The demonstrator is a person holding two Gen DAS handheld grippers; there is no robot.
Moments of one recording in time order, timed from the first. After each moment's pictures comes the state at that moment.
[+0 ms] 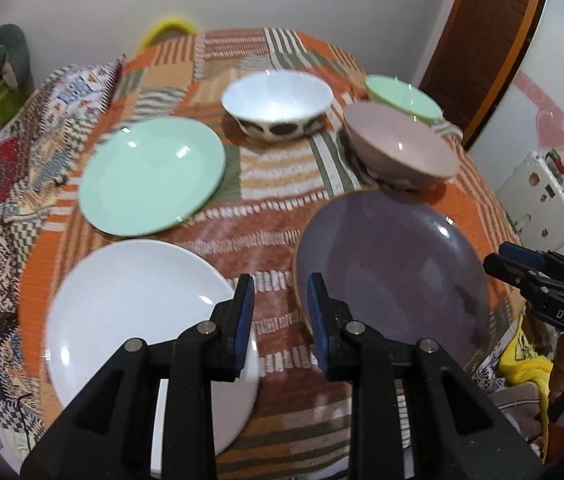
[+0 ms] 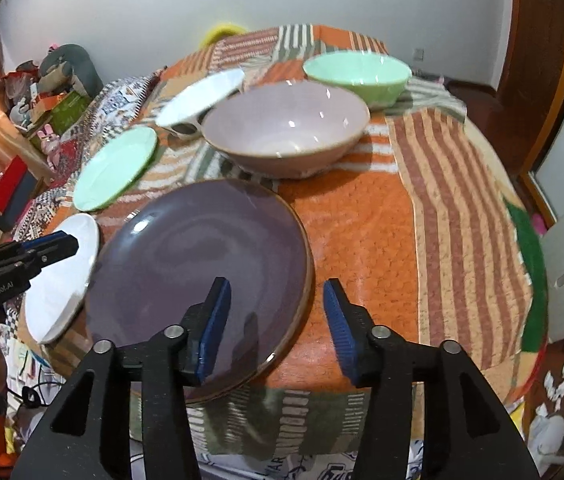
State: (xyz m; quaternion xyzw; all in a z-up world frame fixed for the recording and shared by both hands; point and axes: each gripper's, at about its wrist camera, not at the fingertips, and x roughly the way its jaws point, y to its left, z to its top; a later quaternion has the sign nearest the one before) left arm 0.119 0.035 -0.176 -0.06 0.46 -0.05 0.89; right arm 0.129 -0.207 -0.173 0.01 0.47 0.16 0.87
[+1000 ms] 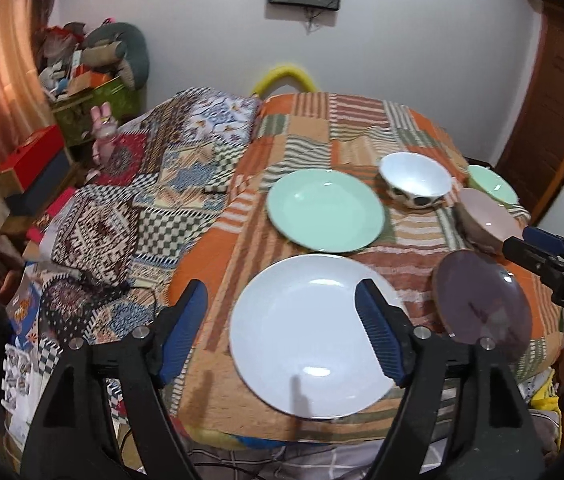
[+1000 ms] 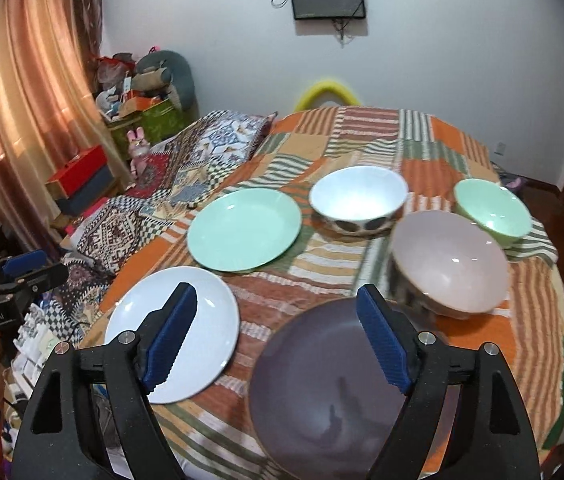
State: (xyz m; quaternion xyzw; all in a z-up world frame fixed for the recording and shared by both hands) left arm 0.020 0.159 -0.125 -0.09 0.38 0.13 0.91; right arm 0.134 -0.074 -0.126 -0.05 0.36 0.30 0.88
